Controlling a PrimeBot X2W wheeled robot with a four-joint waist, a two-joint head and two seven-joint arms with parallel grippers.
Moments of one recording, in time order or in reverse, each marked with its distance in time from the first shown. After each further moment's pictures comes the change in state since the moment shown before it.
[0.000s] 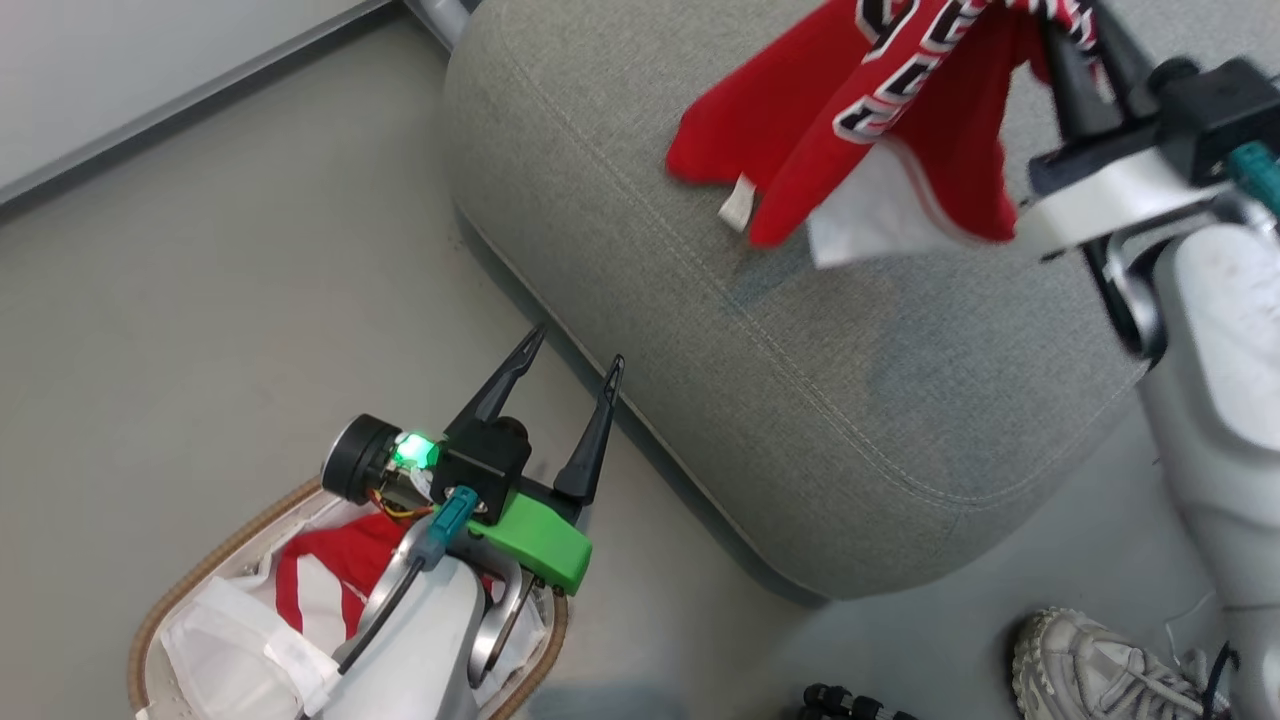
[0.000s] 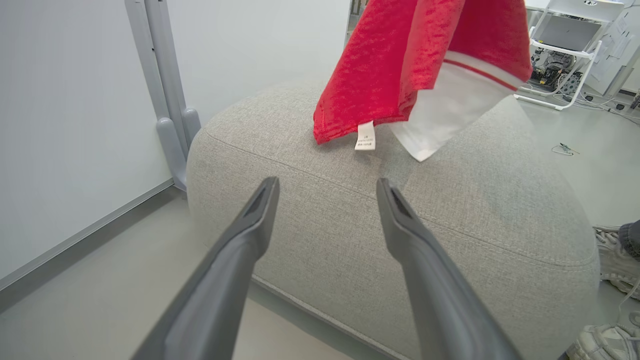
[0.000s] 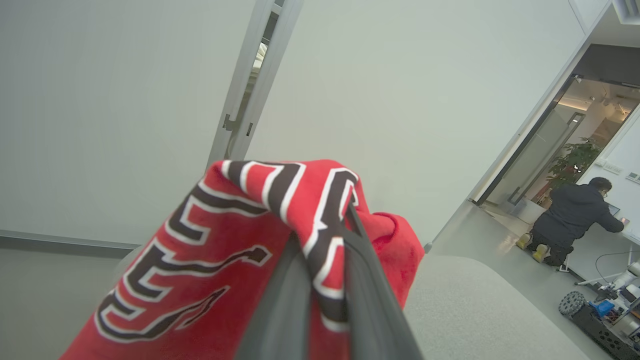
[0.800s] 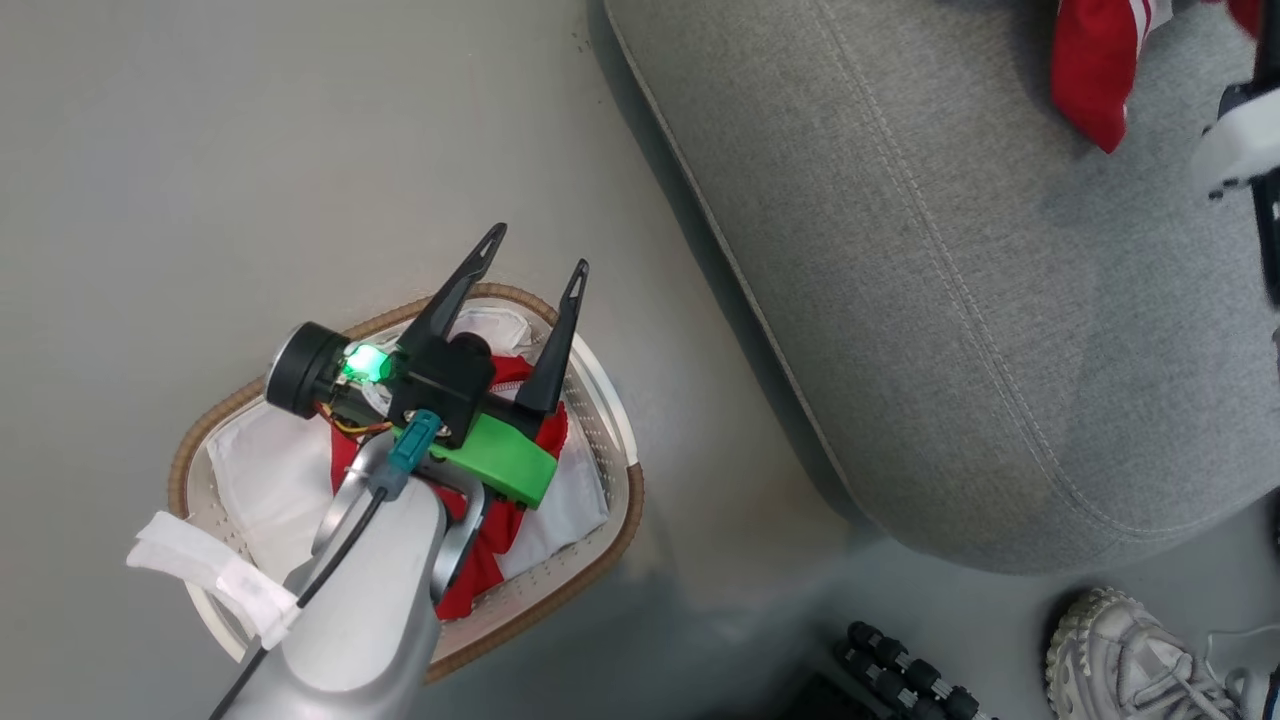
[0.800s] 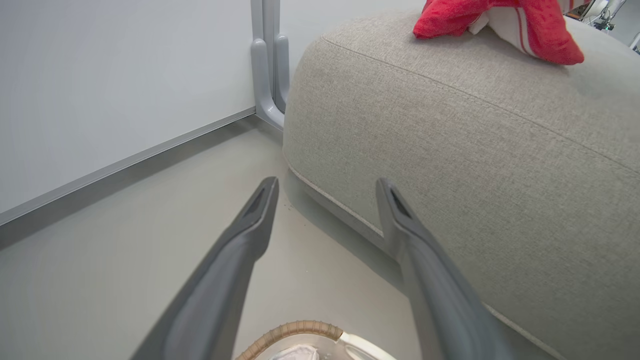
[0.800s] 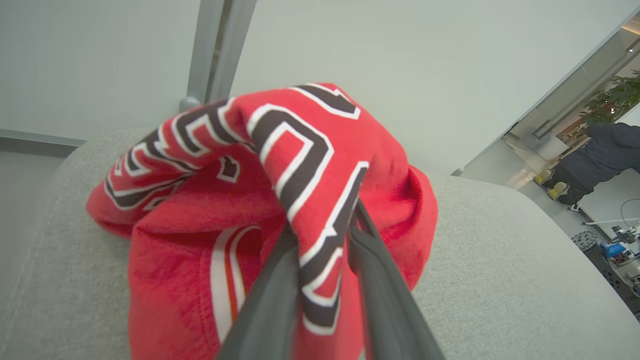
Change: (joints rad) left arm -0.129 0.034 0.030 -0.005 0.045 -0.004 0.000; right arm -0.113 -0.092 -0.201 0.226 -0.043 0.000 0.000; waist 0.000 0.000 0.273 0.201
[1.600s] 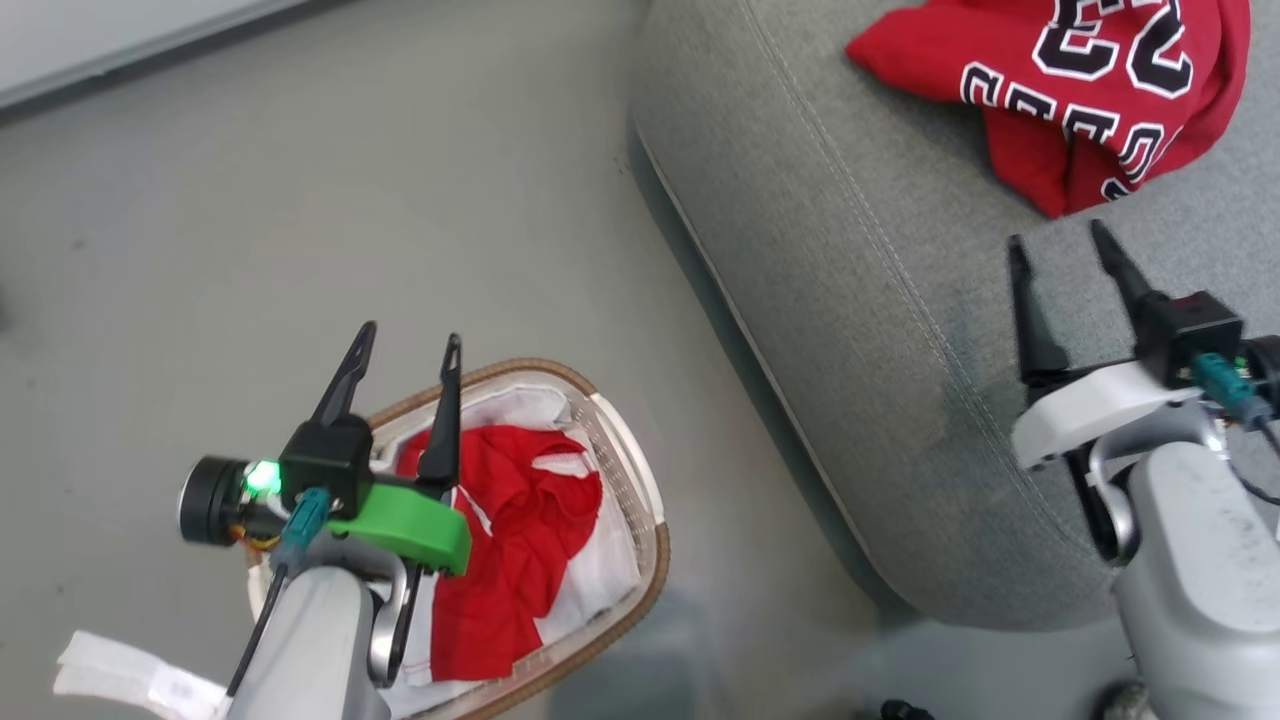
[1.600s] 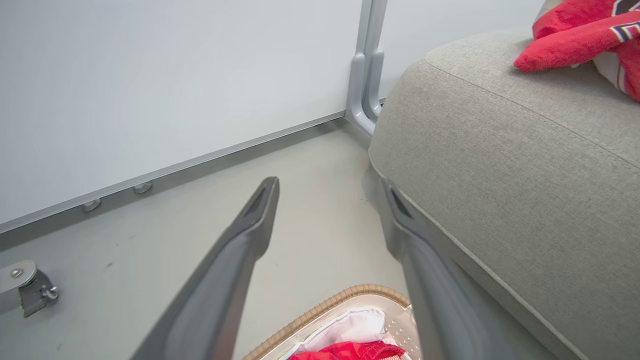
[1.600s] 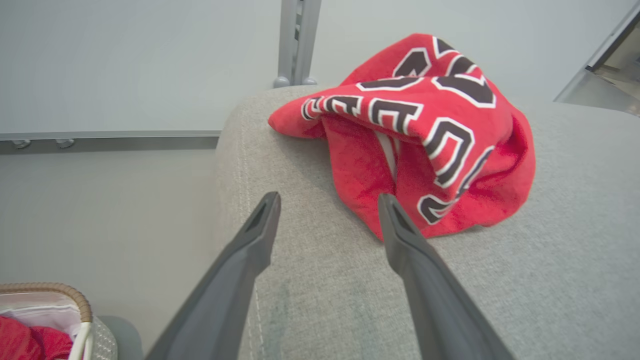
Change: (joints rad) left arm 0.181 -0.017 0.220 -0.009 -0.018 0.055 0.000; right arm 0.426 0.151 0.070 -0.154 0.097 0.000 0.000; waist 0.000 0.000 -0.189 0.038
